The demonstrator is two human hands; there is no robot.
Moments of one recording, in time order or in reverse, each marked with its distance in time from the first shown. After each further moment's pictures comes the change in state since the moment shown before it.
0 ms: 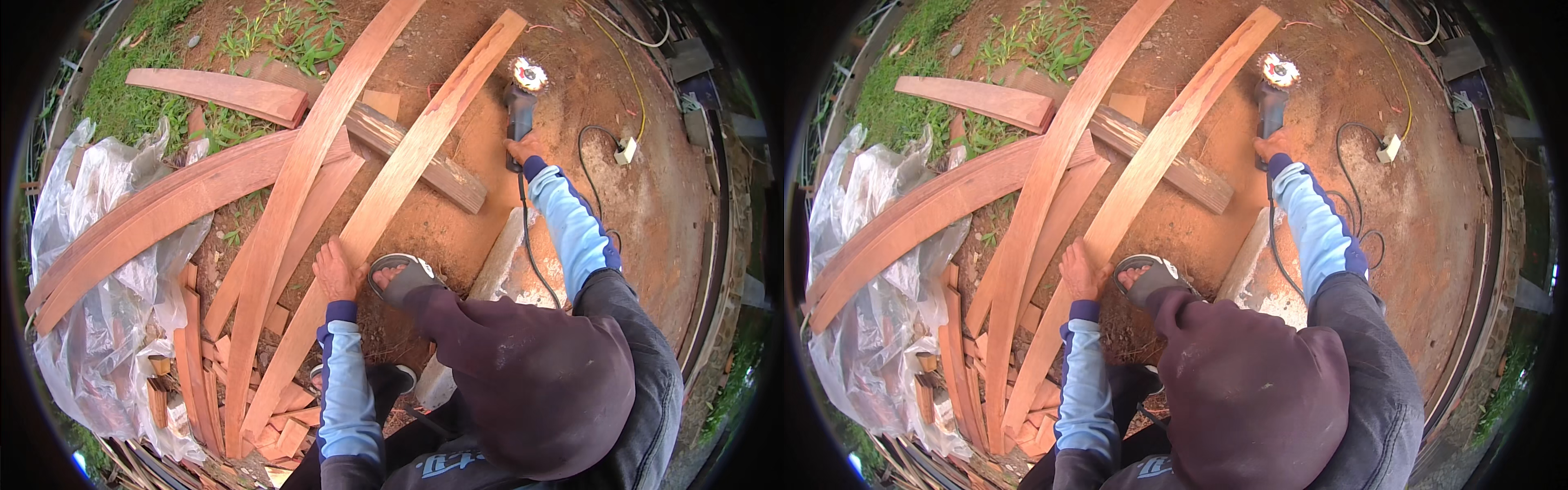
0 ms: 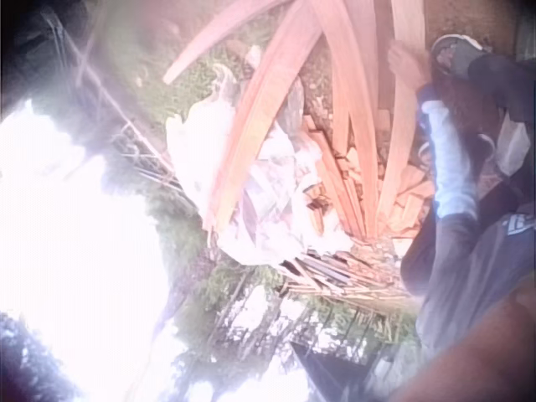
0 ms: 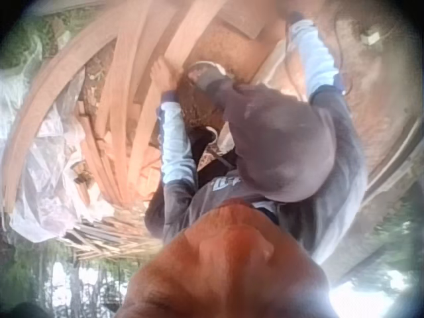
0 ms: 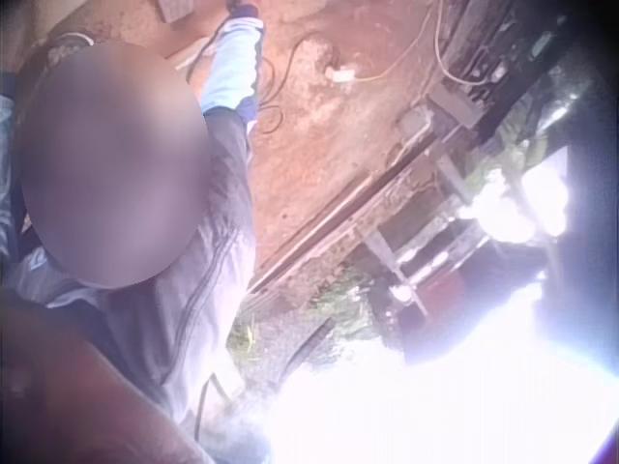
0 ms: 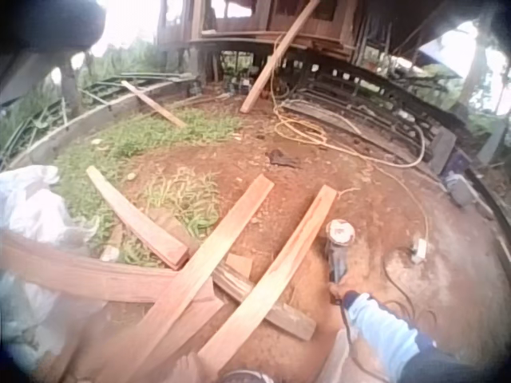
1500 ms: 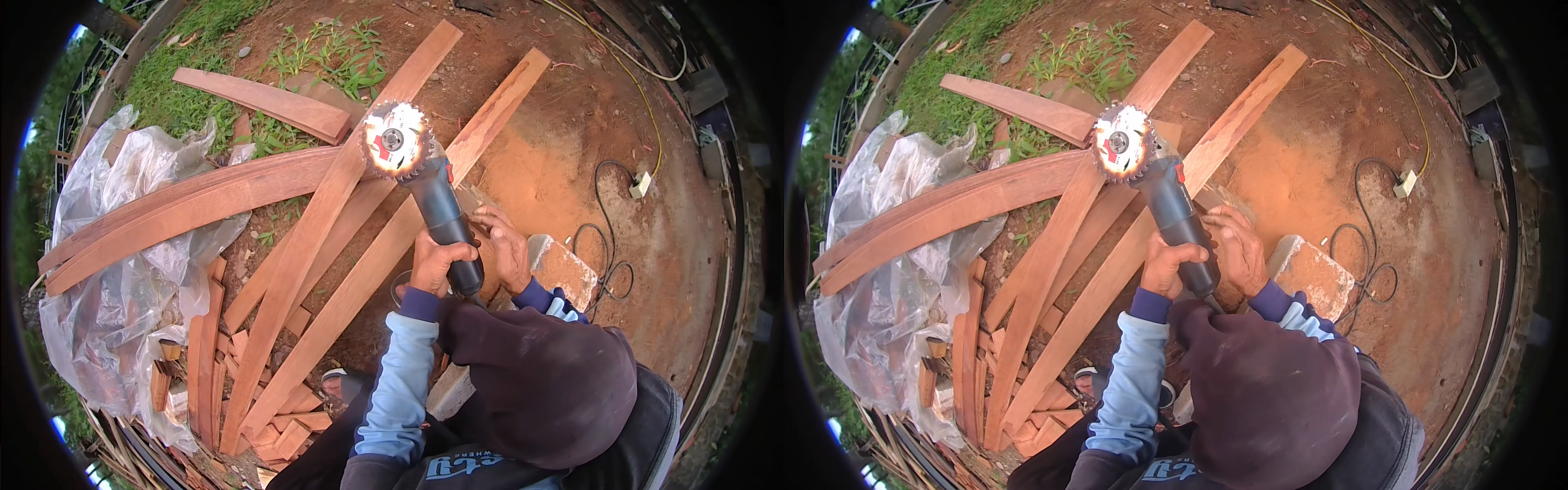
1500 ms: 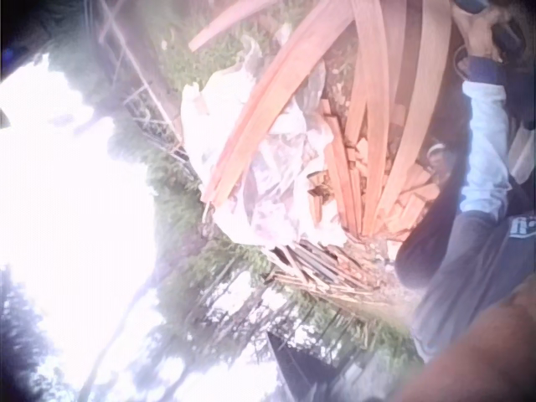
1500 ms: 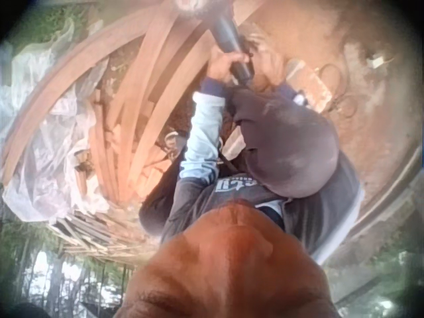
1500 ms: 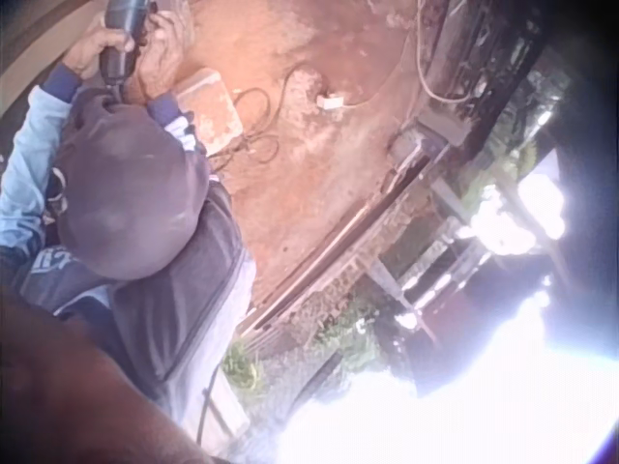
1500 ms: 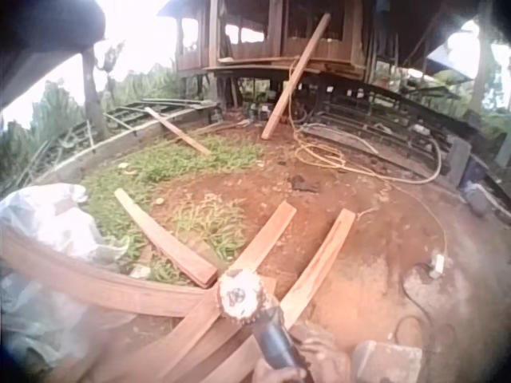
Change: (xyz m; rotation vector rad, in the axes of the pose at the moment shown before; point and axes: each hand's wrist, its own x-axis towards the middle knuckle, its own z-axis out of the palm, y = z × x) left_hand 0.022 0.153 -0.075 -1.829 -0.415 -0.159; right_hand -0.236 -0.124 -0.098 0.932 -0.481 -0.586
